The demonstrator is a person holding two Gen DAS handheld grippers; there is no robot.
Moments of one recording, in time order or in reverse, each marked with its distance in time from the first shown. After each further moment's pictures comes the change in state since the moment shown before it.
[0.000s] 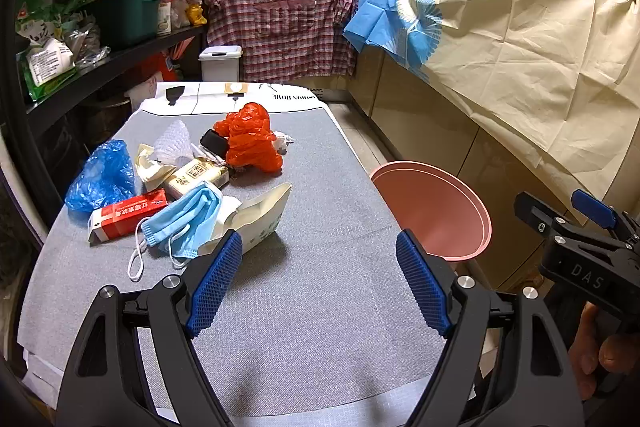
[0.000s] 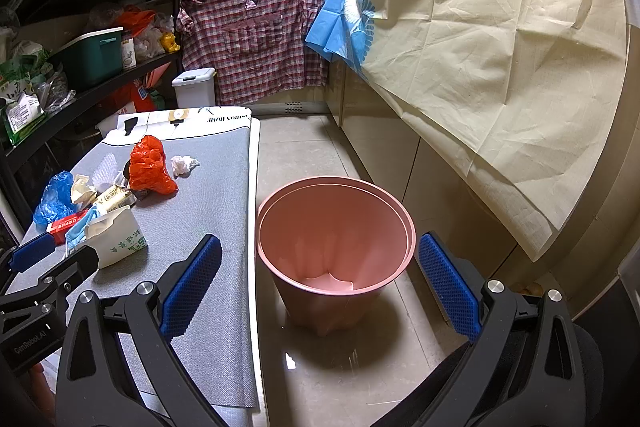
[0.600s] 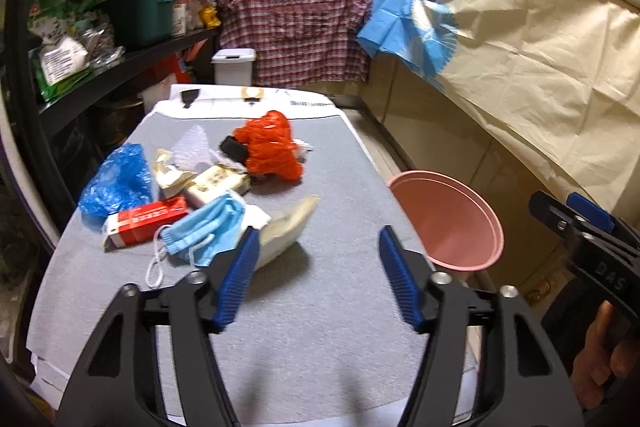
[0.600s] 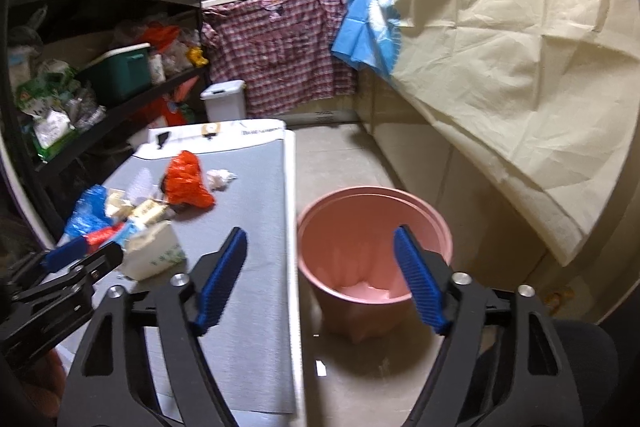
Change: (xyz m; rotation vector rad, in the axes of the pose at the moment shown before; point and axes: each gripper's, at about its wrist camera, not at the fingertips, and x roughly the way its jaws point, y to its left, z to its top) left arm -0.002 0.024 0.009 -0.040 -0.015 0.042; right arm -0.008 0.013 0.010 0.034 -0.032 0.147
